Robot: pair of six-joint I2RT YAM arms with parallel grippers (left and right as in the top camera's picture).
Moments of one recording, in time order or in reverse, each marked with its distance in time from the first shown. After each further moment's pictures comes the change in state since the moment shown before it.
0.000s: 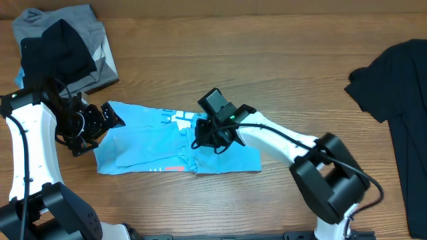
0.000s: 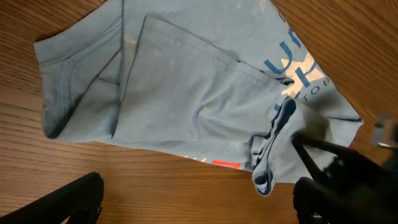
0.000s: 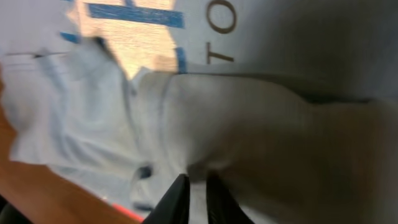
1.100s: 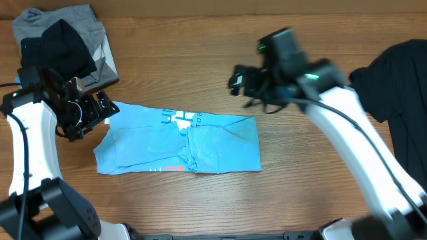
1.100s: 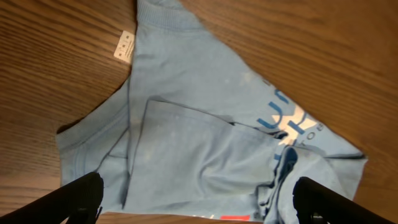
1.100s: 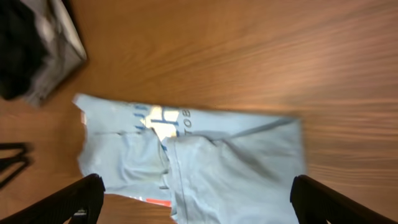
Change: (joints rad) left arm 0.000 0.030 0.002 0.212 -0.006 0.030; right arm -0.286 -0.360 0.421 -0.618 0.173 -0.195
